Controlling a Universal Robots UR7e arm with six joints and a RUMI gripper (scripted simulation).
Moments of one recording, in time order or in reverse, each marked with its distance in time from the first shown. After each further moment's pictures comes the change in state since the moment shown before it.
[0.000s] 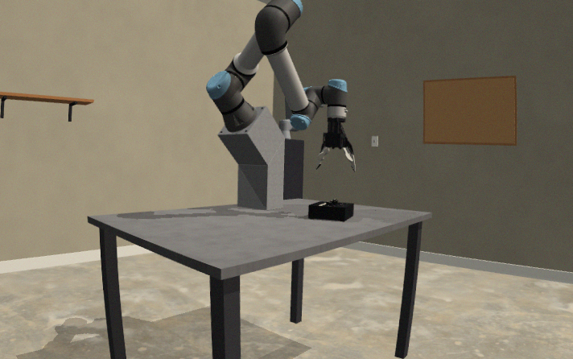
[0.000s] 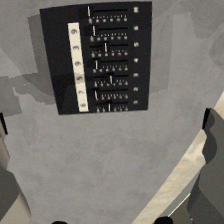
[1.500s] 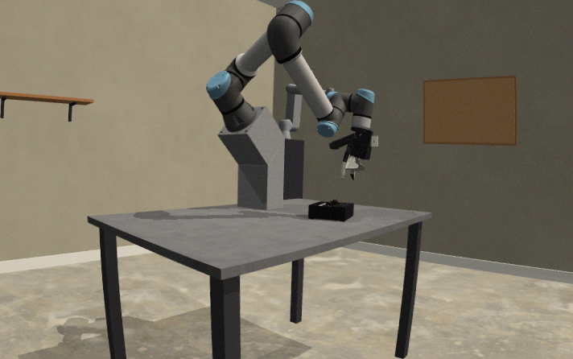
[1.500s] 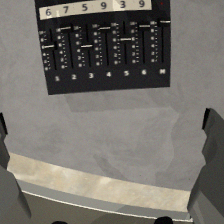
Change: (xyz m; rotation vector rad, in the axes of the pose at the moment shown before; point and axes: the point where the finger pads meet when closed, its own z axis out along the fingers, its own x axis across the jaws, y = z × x) arm 0.050 0.000 0.032 0.055 -0.135 -1.548
